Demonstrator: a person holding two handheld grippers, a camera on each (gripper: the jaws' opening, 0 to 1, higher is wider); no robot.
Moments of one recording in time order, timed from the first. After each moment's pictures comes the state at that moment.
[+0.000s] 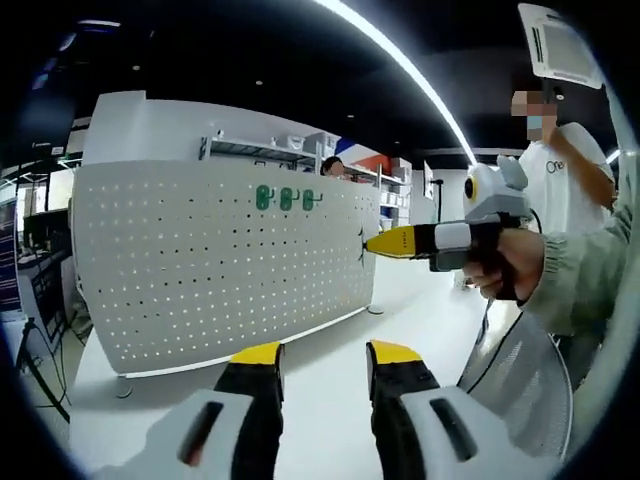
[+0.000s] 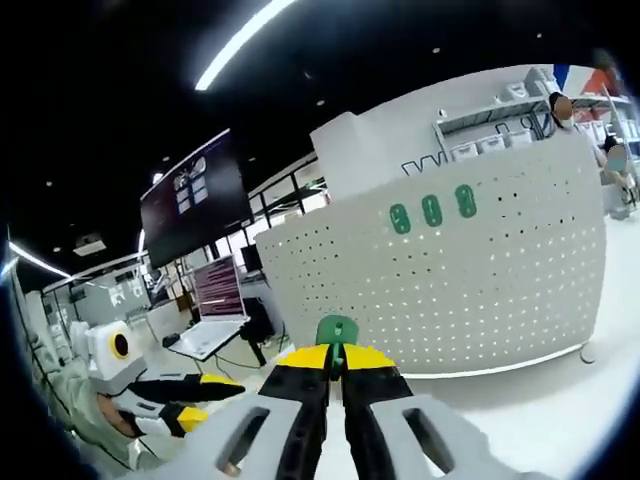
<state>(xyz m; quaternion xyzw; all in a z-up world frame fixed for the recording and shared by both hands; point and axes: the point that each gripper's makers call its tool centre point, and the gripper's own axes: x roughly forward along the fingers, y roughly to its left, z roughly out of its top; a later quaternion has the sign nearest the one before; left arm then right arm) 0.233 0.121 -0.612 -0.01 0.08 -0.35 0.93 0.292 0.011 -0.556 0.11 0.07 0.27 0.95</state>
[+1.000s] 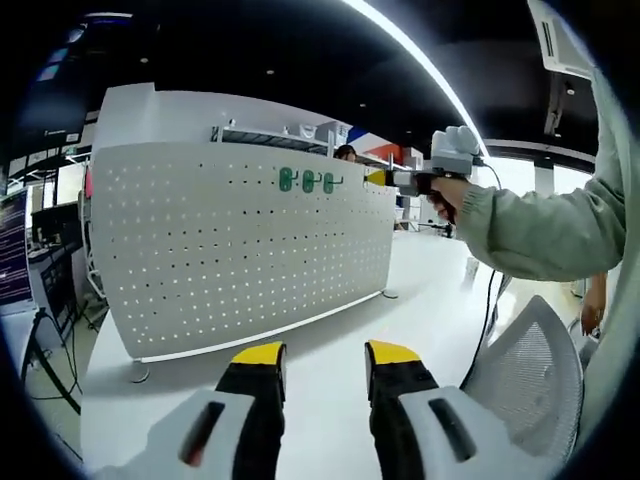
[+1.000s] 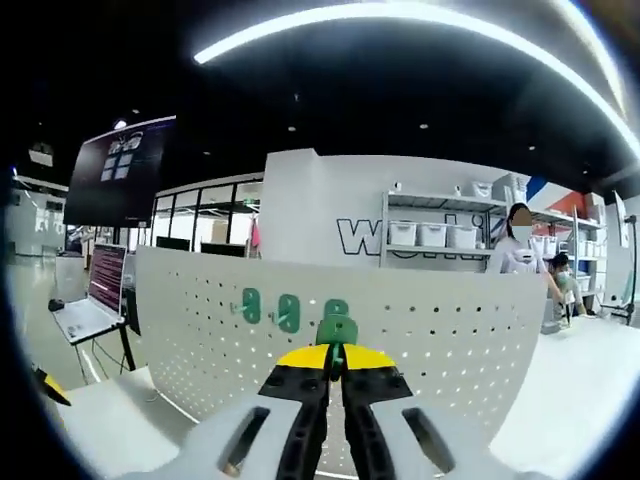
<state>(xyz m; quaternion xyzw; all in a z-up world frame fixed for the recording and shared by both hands) 0.239 0.147 -0.632 0.00 0.11 -0.33 0.94 0.419 -0.098 -0.495 -0.04 -0.03 0.10 0.99</state>
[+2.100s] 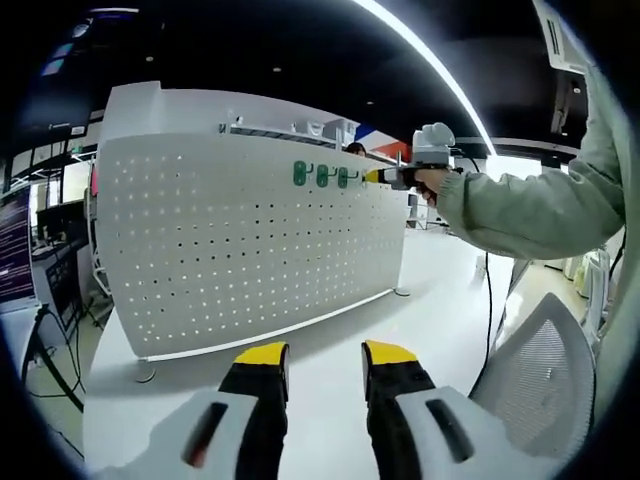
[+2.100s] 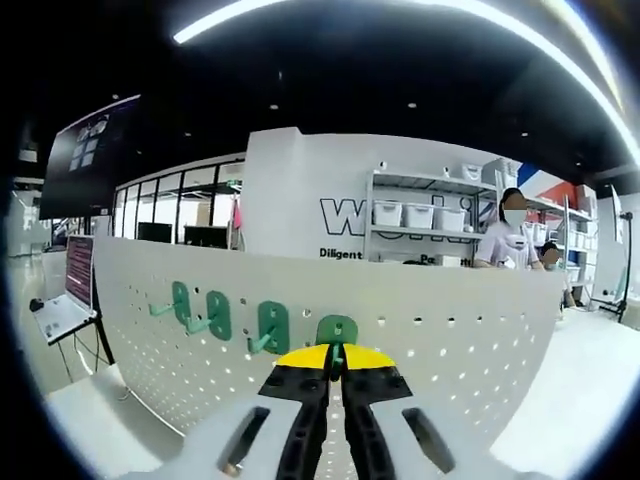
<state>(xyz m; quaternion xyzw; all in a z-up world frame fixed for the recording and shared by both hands) 0.255 0.155 -0.641 0.00 0.12 -0.31 0.94 0.489 -0.129 -0.504 -0.04 0.02 0.08 1.00</state>
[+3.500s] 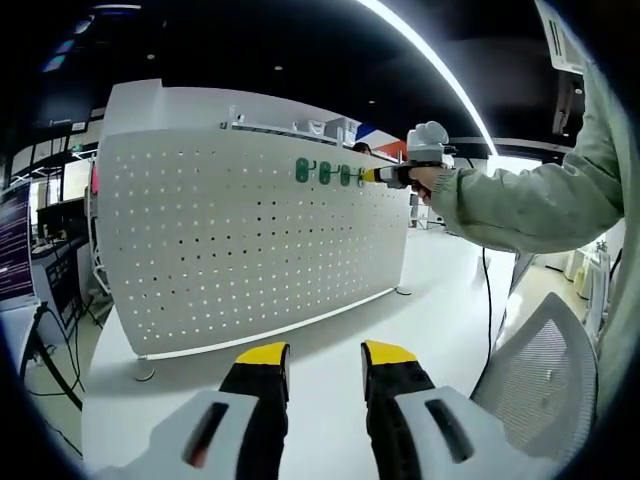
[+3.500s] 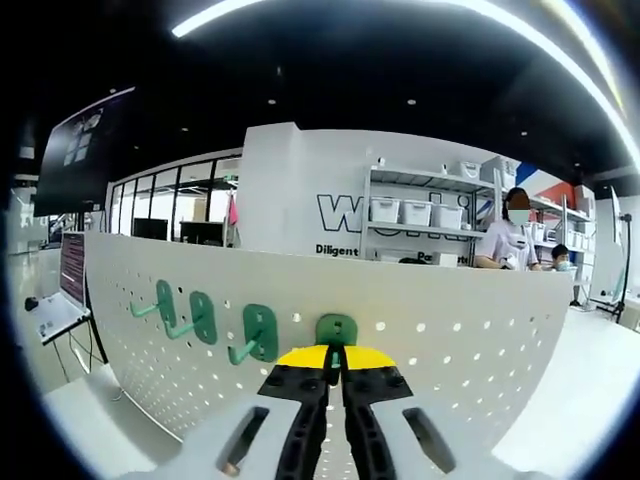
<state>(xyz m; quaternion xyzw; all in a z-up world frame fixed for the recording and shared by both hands) 0.259 0.156 -0.643 0.00 0.12 -0.31 0.94 0.501 -0.133 -0.505 -0.04 0.03 0.07 1.00</state>
